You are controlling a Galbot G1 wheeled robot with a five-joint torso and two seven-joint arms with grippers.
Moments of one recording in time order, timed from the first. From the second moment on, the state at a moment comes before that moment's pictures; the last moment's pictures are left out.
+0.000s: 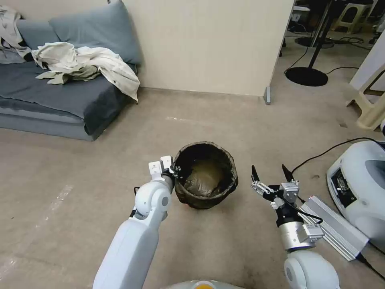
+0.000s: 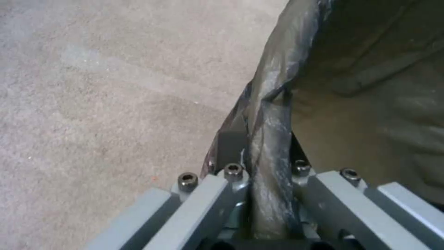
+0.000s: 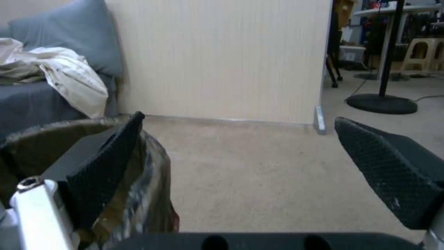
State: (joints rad) left arm 1.08 -1.44 -0.25 -1.89 -0.68 0.72 -0.49; right arm -1.61 1.45 0.56 2.07 0.15 0.16 -0.04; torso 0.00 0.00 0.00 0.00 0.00
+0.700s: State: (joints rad) left arm 1.15 -1.39 -0.33 -2.04 -0.82 0.74 -0.52; right arm -1.60 1.45 0.55 2.05 0.15 0.15 -0.04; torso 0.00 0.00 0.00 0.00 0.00
